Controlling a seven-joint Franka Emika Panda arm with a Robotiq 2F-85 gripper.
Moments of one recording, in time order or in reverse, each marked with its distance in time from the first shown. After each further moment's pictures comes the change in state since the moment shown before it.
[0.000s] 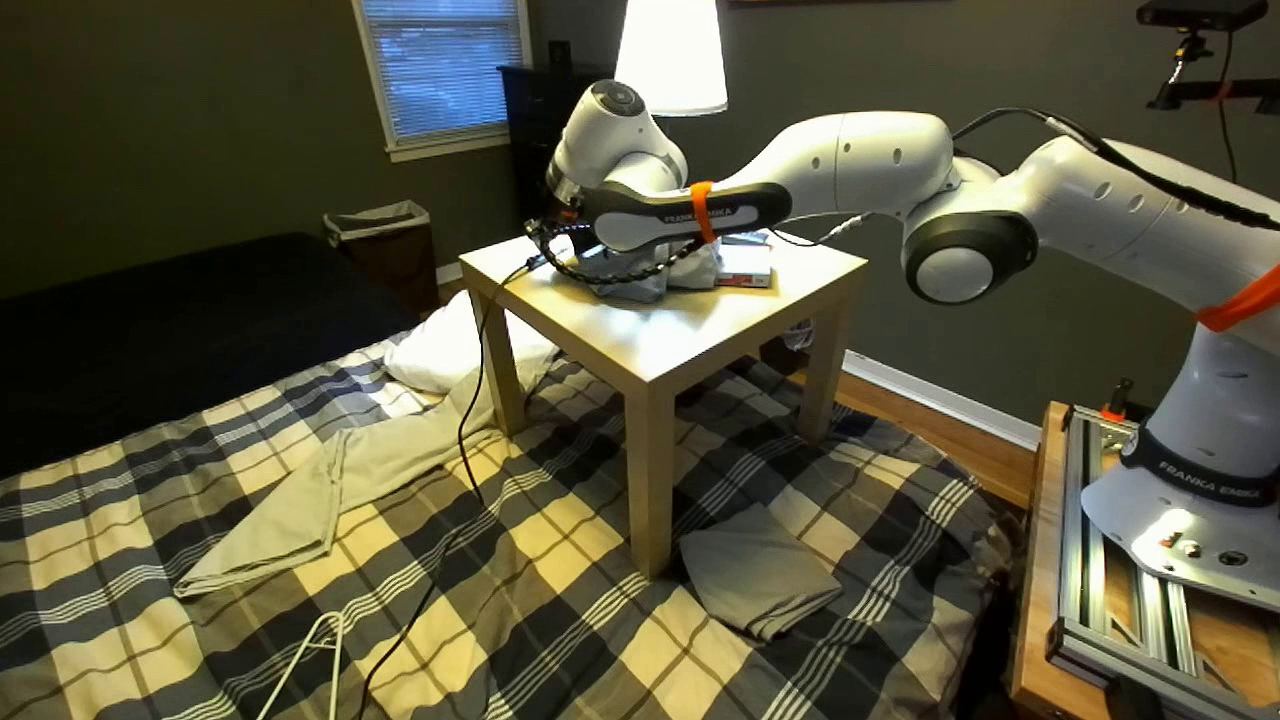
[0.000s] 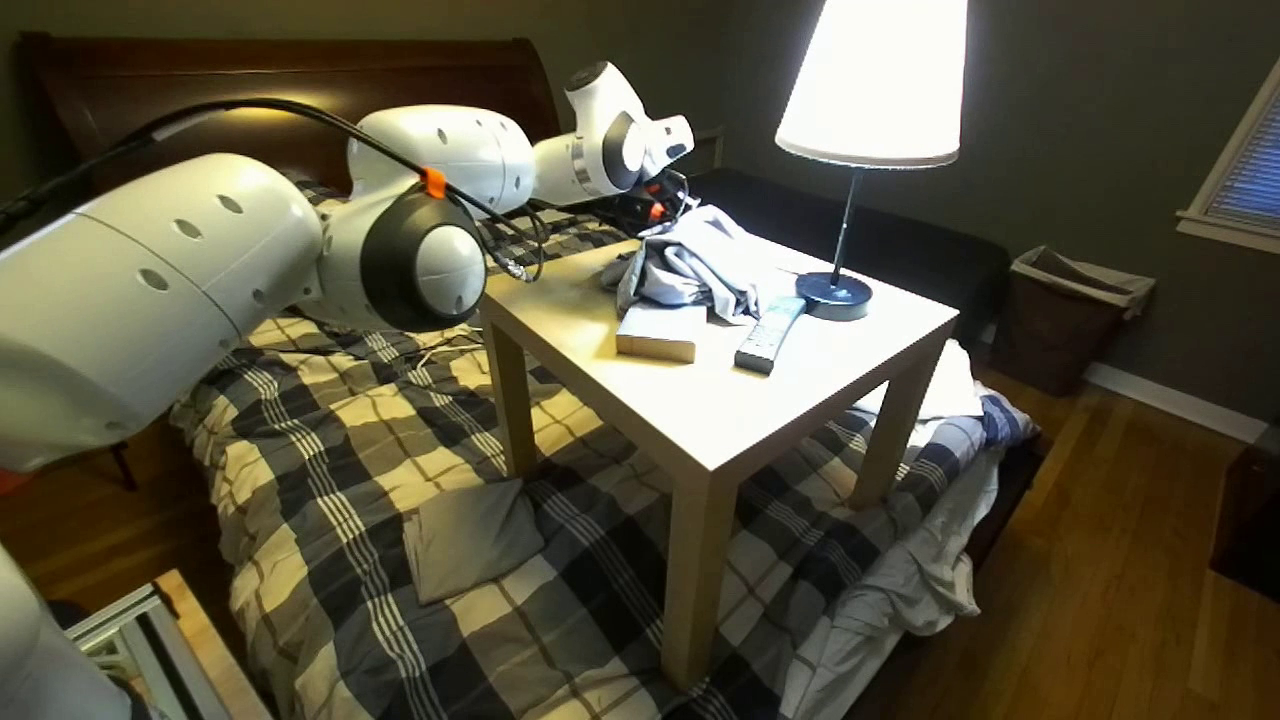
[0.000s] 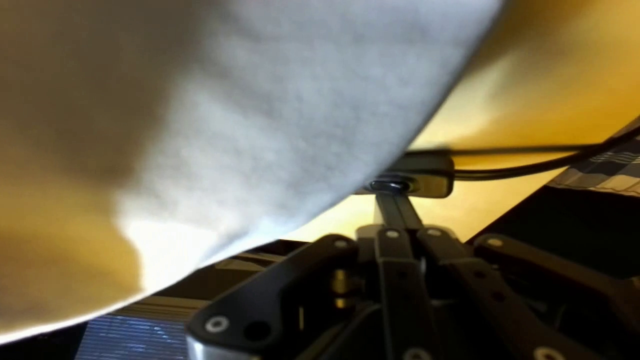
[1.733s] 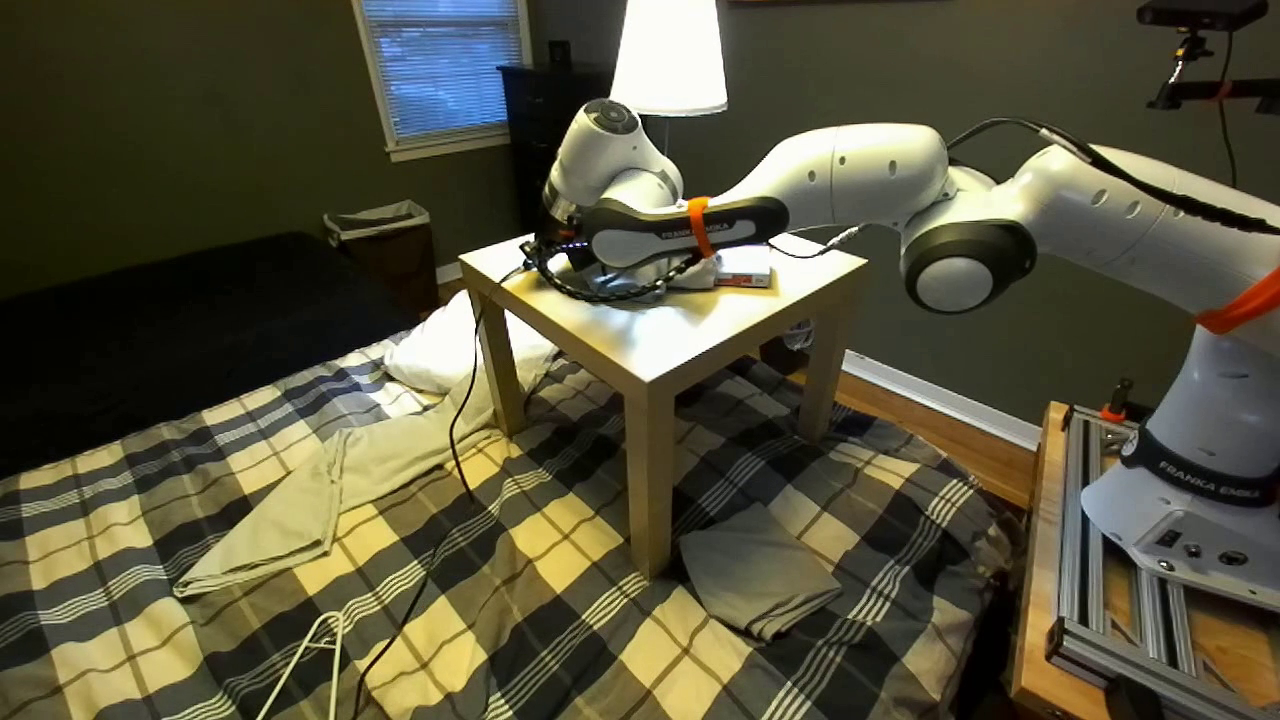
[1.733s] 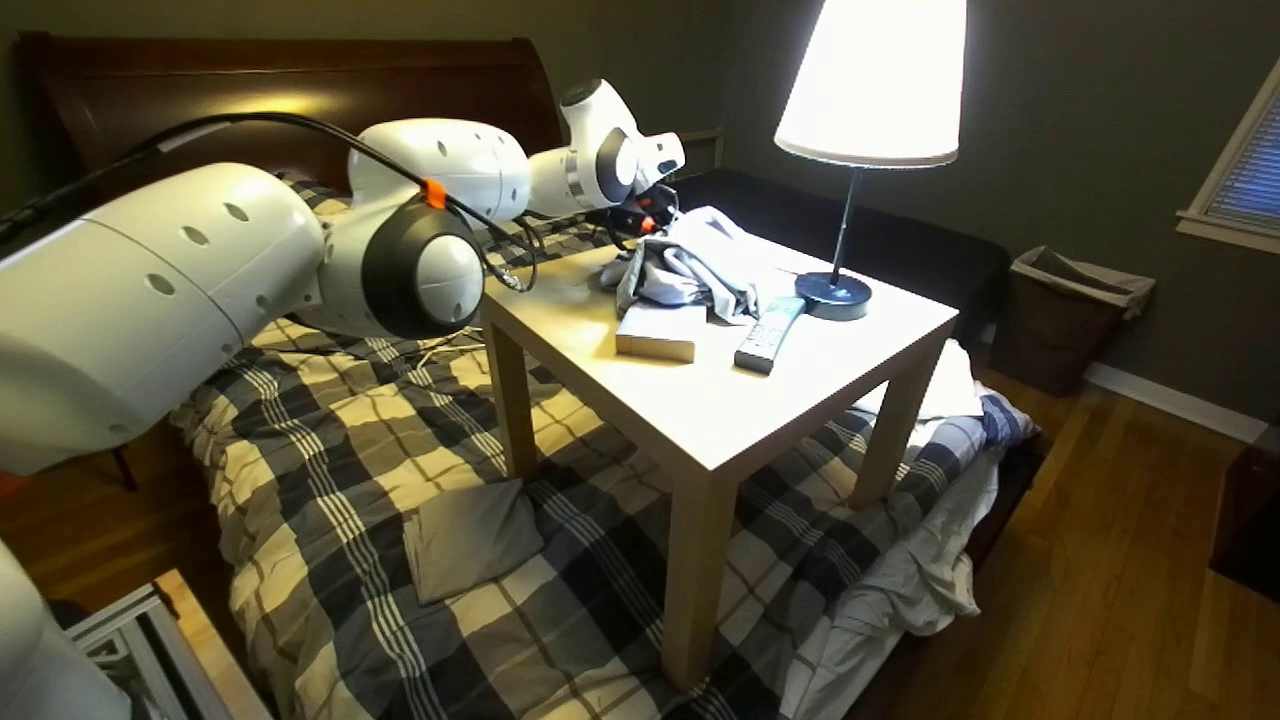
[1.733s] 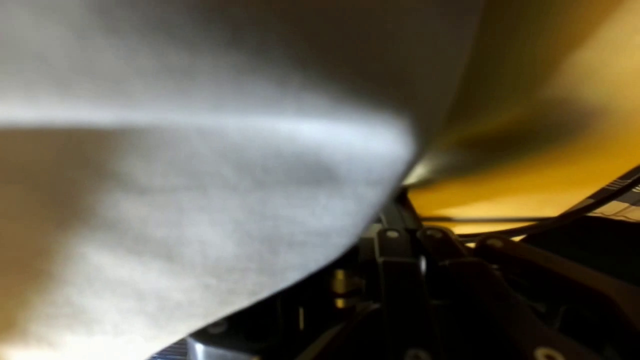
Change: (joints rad) arm 0.015 0.026 0.010 -0.001 0.005 -0.016 0.003
